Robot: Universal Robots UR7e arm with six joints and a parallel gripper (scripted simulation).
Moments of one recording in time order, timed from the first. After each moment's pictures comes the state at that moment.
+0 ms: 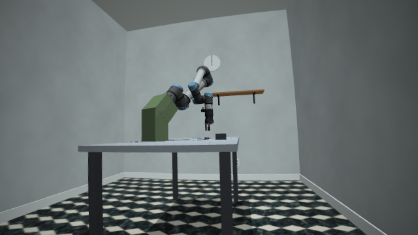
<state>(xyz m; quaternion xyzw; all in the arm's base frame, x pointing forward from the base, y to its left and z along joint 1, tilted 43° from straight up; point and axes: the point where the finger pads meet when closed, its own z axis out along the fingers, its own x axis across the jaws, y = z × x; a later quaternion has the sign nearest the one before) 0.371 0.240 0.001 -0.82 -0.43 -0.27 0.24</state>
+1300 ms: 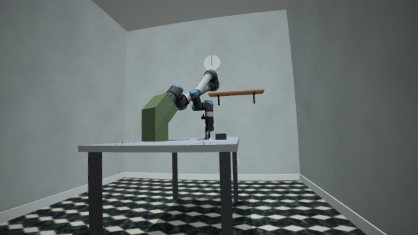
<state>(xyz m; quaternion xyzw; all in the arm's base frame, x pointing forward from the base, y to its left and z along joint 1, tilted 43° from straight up) 0.388 0.283 -0.047 -0.82 -0.43 -0.27 0.24</state>
